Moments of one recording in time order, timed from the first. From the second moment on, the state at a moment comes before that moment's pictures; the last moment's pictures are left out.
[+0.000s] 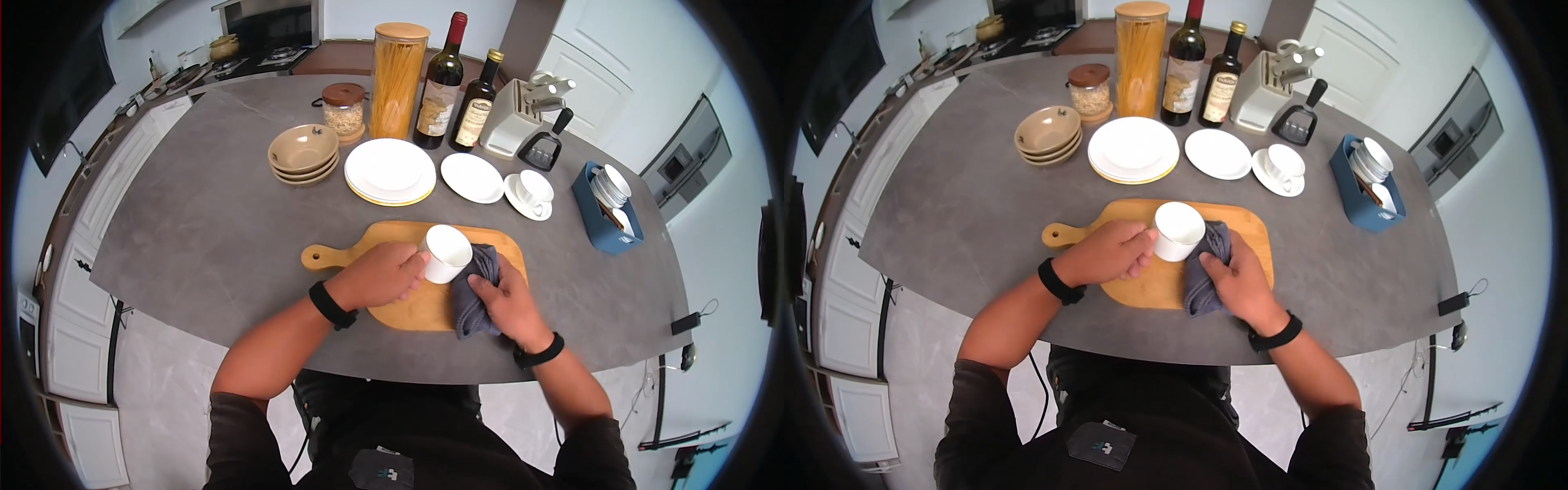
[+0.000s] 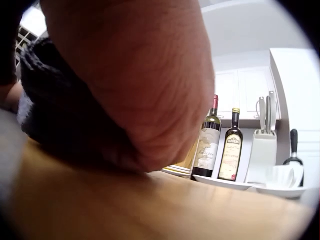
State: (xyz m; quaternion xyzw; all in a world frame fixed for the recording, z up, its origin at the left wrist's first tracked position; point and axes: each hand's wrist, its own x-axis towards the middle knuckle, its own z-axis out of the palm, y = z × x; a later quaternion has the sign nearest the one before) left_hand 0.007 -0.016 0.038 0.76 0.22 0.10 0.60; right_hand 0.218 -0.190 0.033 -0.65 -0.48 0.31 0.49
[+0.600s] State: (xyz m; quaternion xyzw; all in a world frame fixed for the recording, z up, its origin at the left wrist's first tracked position) left_hand 0.018 -0.038 0.029 0.66 0.25 0.04 0.71; right_hand 0.159 -0.188 0.000 -0.68 -0.47 0.08 0.56
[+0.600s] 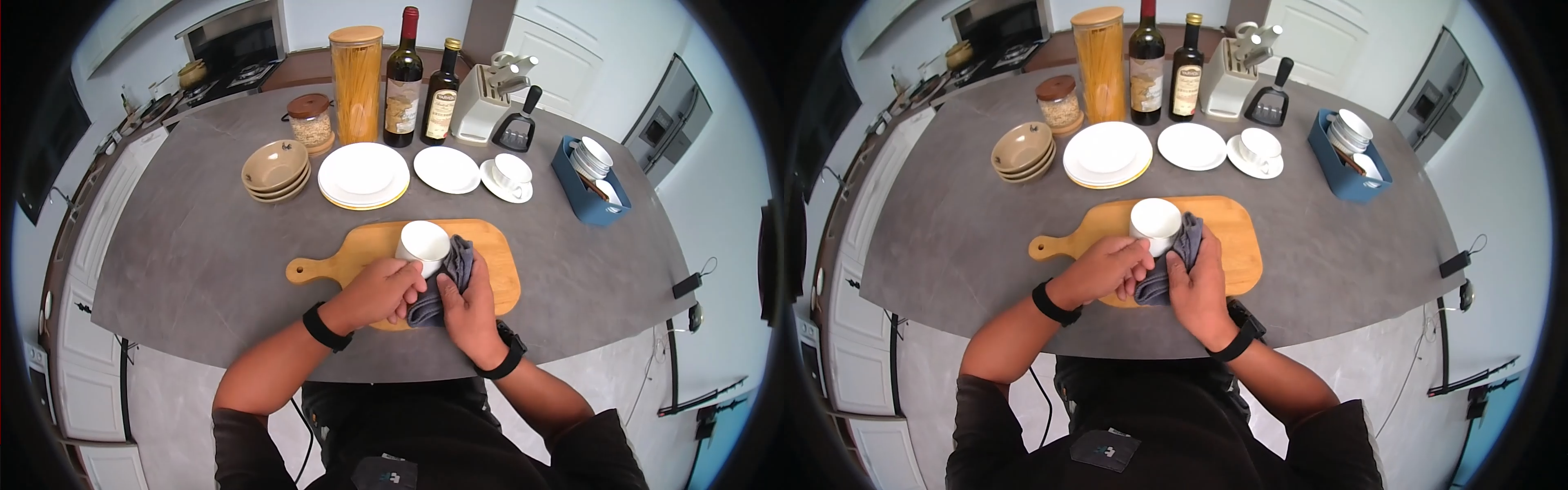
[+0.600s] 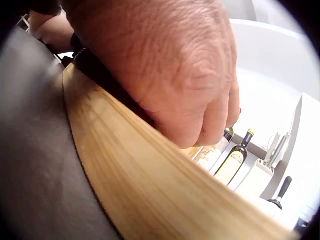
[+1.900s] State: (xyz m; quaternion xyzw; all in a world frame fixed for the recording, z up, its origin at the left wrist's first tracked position) left_hand 0.016 -0.022 0.049 0.70 0.23 0.13 0.67; right_hand 0.253 -0.149 0.016 -0.57 -0.46 0.38 0.57
